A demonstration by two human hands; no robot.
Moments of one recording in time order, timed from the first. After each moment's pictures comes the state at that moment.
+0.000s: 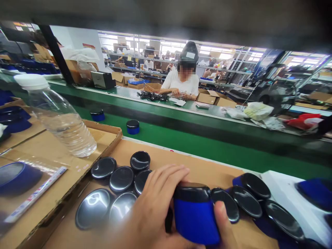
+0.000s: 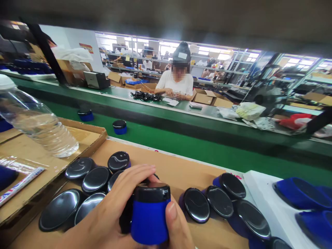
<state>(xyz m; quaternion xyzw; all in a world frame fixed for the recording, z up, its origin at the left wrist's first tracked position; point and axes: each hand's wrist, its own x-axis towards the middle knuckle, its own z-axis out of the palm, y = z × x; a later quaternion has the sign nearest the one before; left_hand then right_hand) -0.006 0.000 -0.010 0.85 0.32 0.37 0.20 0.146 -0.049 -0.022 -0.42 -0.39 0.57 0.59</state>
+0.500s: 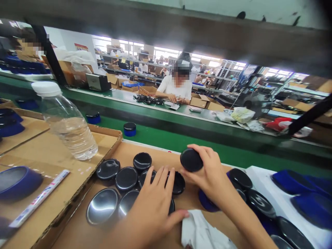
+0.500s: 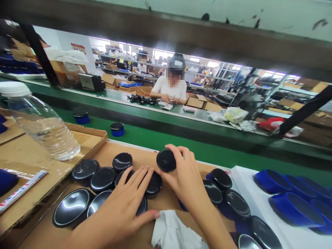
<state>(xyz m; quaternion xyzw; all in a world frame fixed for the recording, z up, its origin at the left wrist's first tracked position) -0.010 -0.001 -0.009 0.90 0.41 0.09 0.15 0.185 0.022 0.010 -0.62 -0.74 0.00 0.27</state>
